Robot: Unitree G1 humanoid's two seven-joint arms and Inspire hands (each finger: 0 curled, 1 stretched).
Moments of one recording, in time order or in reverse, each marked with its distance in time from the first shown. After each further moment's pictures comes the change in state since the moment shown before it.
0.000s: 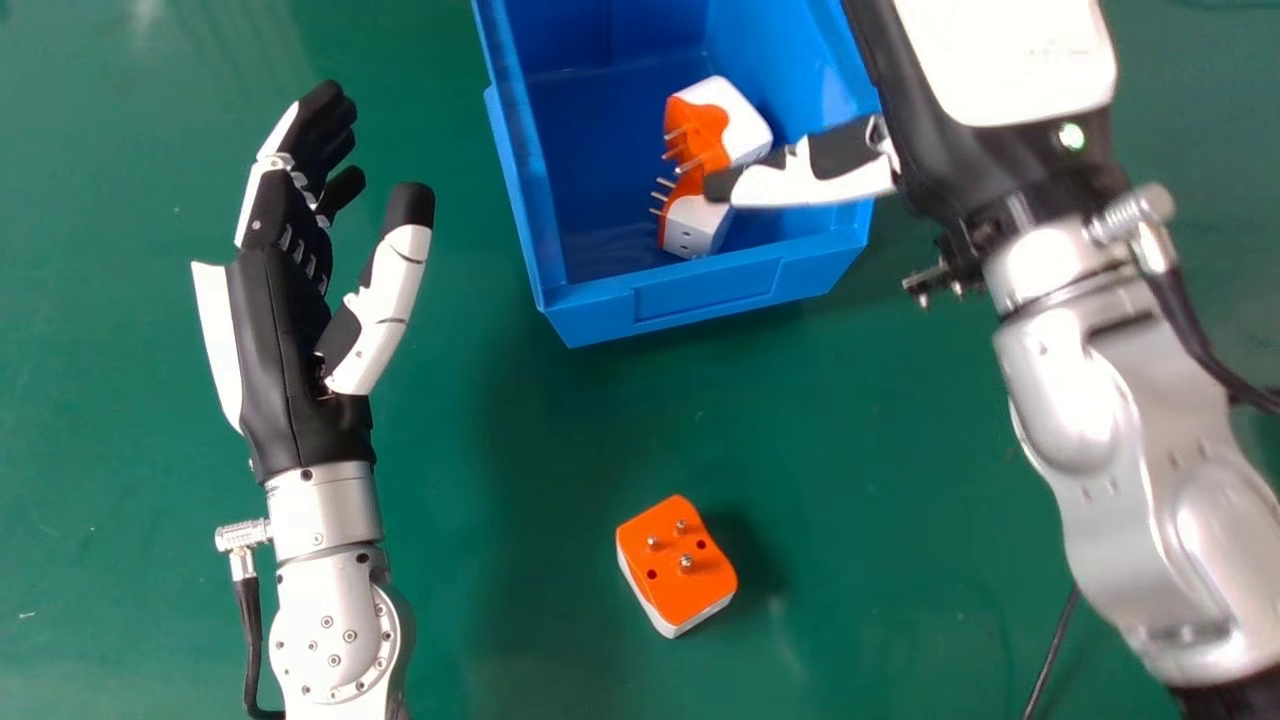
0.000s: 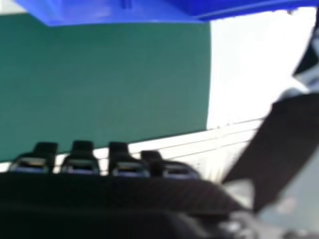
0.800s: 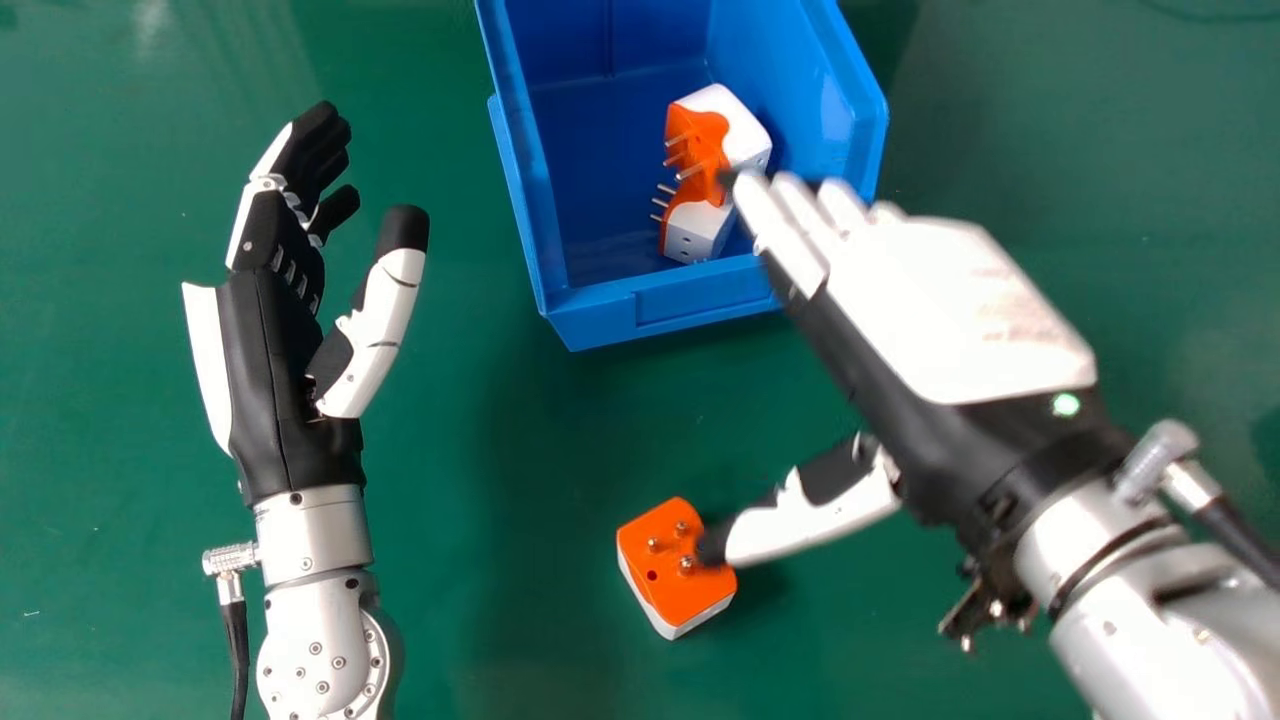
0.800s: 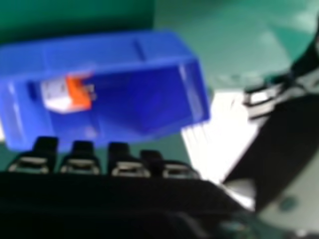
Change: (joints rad) left arm 0.054 0.013 -0.003 -0.053 0.014 0.001 0.004; right arm 0.449 0.105 0.073 -0.529 -0.264 0.159 0.759
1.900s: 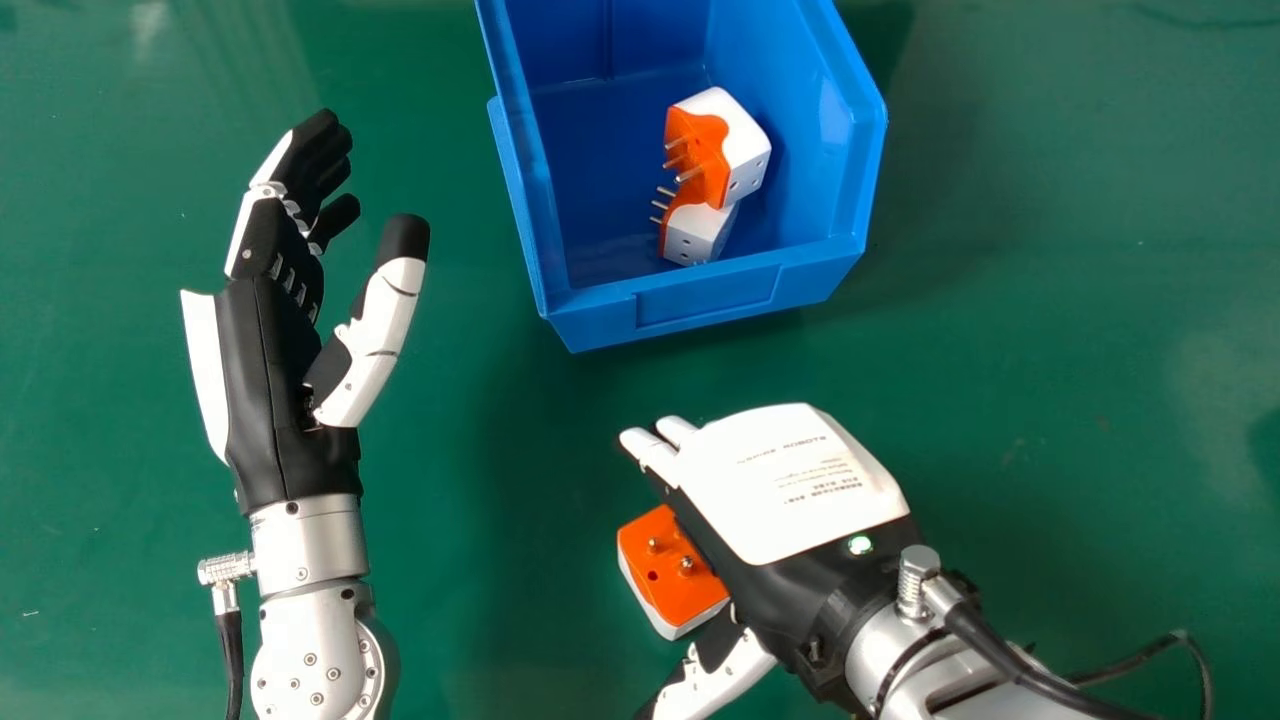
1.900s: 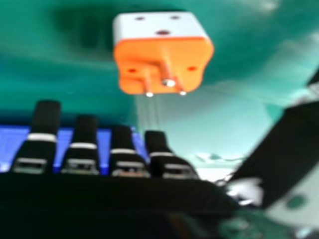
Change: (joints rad) left arm 0.034 -0.007 -0.003 -0.044 -0.019 0.029 -0.024; right arm 0.108 0.136 0.187 0.229 -0.333 -0.147 0.003
